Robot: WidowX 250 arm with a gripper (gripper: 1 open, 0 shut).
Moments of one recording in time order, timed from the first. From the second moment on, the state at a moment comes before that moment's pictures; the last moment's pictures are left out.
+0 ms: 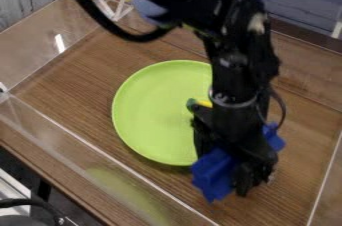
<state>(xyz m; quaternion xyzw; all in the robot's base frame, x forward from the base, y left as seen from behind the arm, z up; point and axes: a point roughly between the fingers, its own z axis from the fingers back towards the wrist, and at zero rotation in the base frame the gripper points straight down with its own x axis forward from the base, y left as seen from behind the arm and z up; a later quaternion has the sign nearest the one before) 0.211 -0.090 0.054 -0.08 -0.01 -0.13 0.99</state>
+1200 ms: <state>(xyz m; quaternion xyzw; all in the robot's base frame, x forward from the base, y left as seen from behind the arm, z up) 0.245 0.086 0.087 -0.06 -0.04 -0.03 1.00</state>
